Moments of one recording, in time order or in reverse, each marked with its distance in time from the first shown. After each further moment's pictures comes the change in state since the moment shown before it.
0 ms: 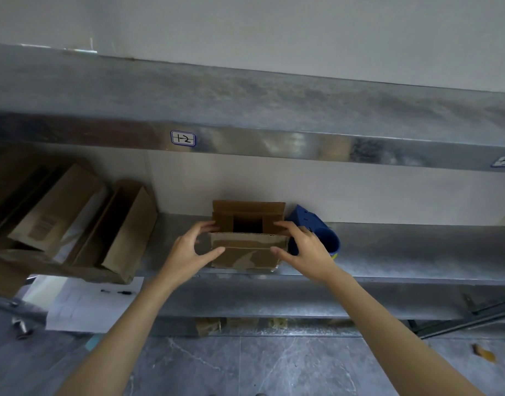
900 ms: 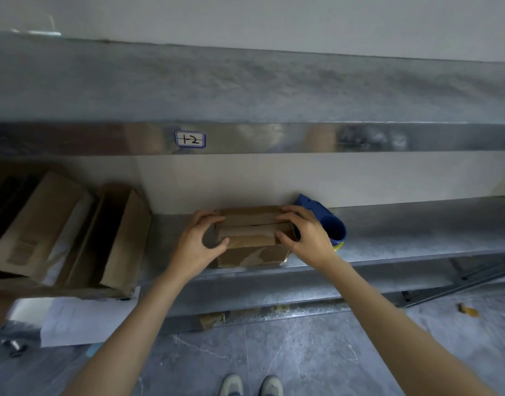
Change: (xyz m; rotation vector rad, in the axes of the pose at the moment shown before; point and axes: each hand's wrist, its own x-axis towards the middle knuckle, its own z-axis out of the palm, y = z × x) left_hand 0.042 -0.033 0.000 0.127 0.047 0.298; right_hand 0.020 -0.002 0.024 -0.007 0.200 0.036
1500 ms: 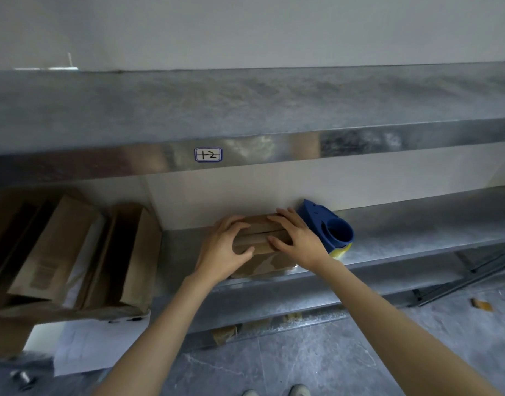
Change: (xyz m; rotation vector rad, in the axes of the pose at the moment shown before) left_hand 0.022 0.018 0.009 0.171 -0.094 0.126; right_hand 0.012 -0.023 0.021 -0.026 -0.120 0.090
